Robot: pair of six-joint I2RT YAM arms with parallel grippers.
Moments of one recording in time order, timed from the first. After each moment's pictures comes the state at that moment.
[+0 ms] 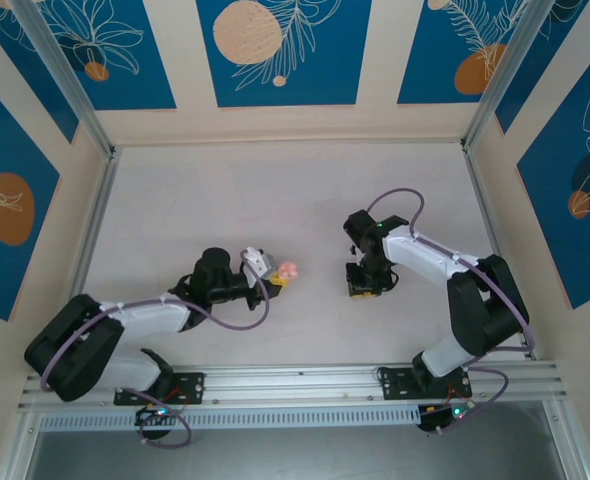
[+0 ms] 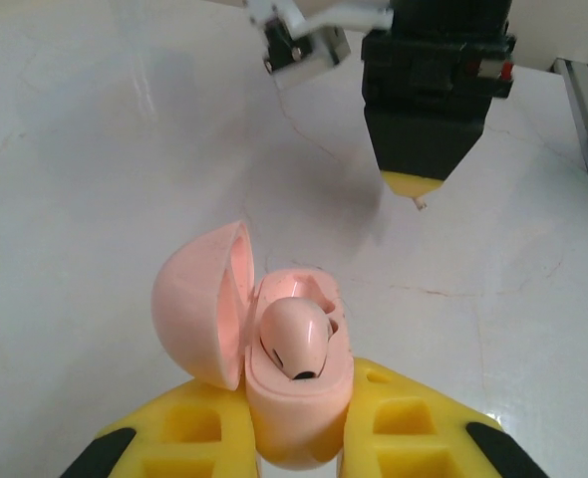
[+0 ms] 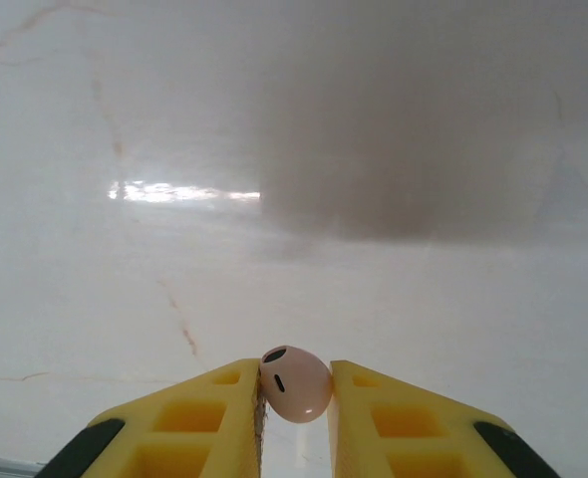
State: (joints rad) left arm -0.68 1.34 0.39 0.57 0.54 0.12; right arm 0.51 1.53 0.98 -1.03 -0.12 0.45
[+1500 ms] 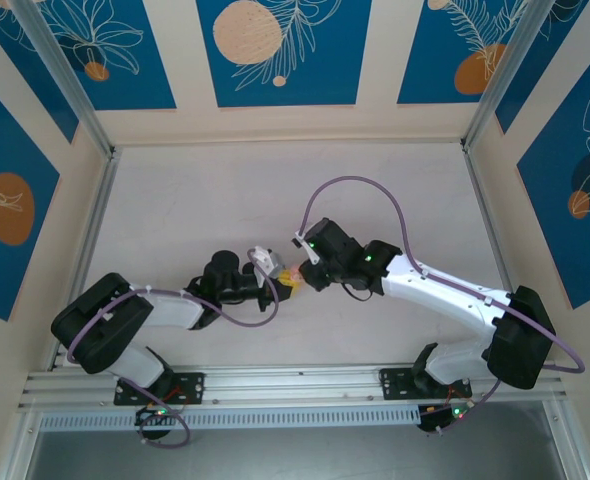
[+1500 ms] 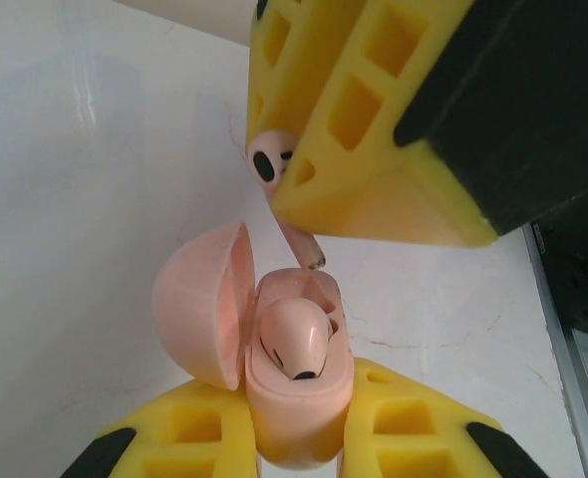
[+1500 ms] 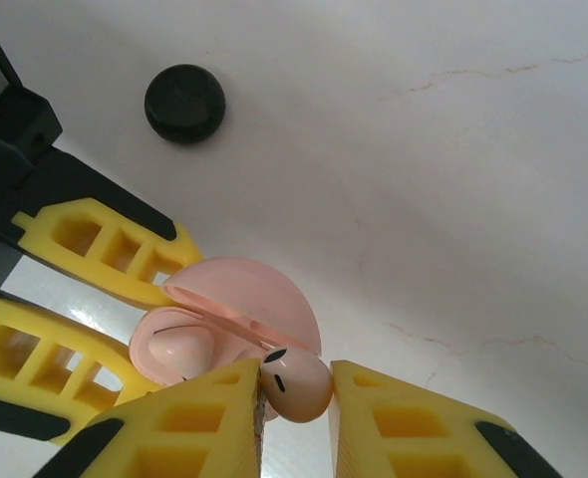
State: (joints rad) left arm -0.72 1.50 0.39 0.81 0.60 -0.06; right arm 0.90 1.32 1.01 -0.64 0.10 0.19
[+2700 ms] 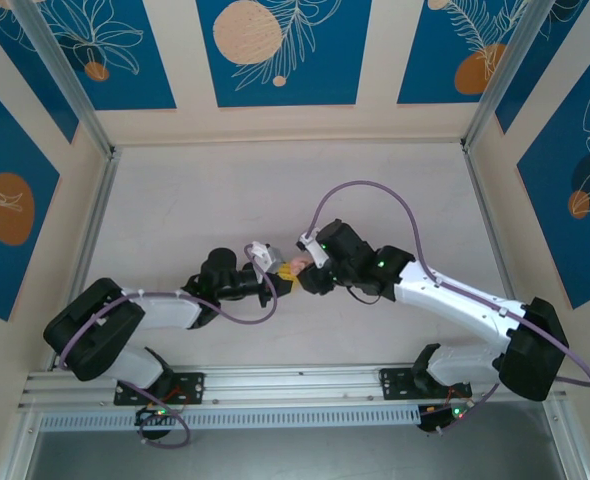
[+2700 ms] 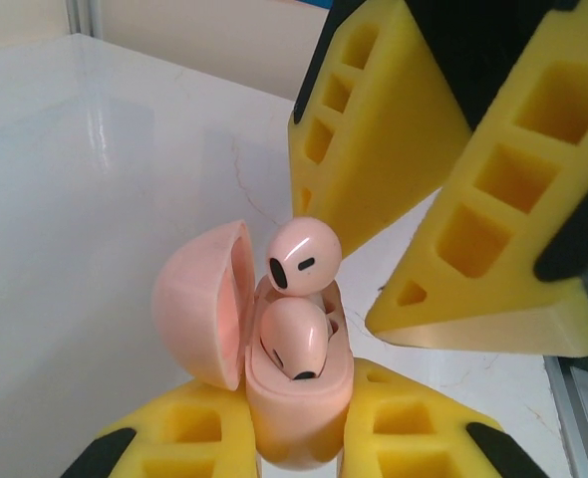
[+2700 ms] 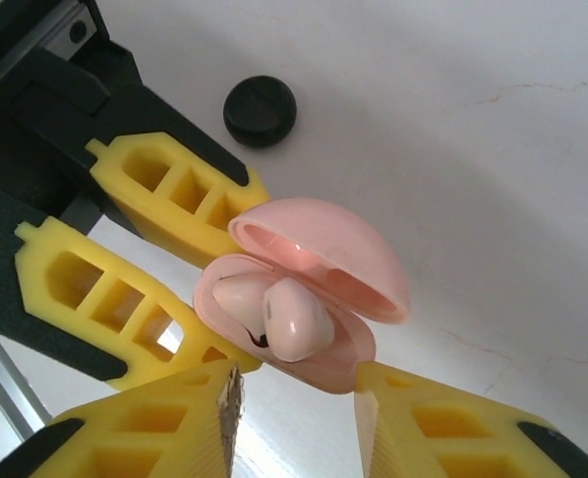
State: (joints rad) left arm -0.72 1.45 0.41 0.81 0.58 -0.07; right arm 0.86 1.23 0.94 -0.58 -0.06 0.18
